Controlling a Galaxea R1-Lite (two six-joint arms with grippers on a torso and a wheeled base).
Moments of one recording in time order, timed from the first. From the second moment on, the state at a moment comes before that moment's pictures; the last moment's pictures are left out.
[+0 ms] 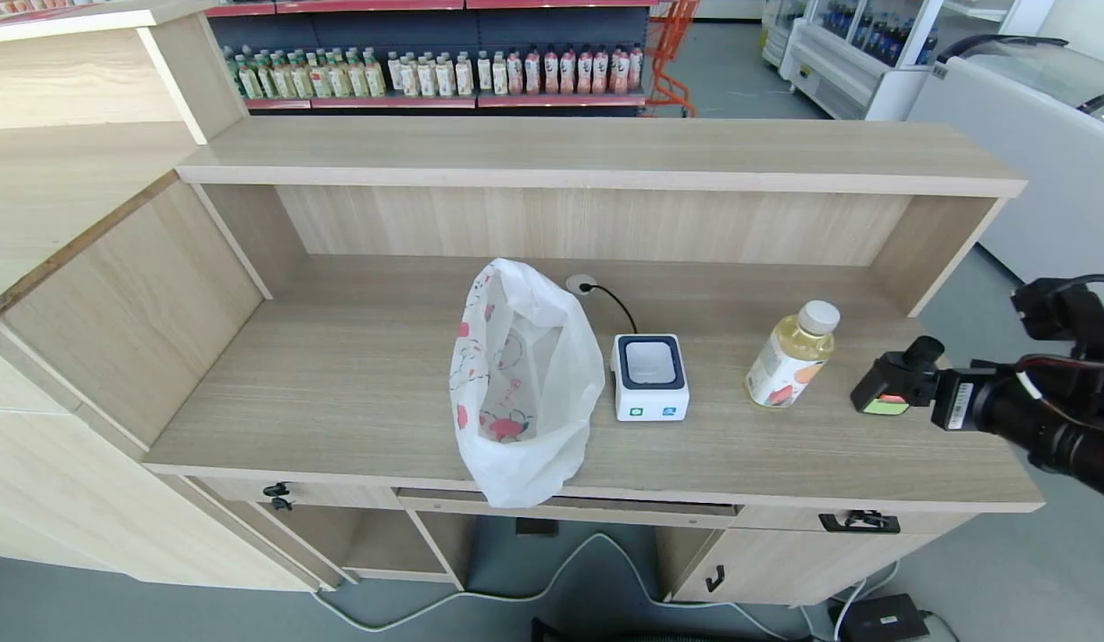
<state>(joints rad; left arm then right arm) -0.01 0.00 -0.01 0.02 -0.05 -0.05 -0.01 1.58 -0.49 -0.90 0.00 -0.04</state>
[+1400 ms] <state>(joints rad) -0.01 0.00 -0.01 0.02 -0.05 -0.05 0.18 2.17 -0.85 -1.14 -0.12 0.03</state>
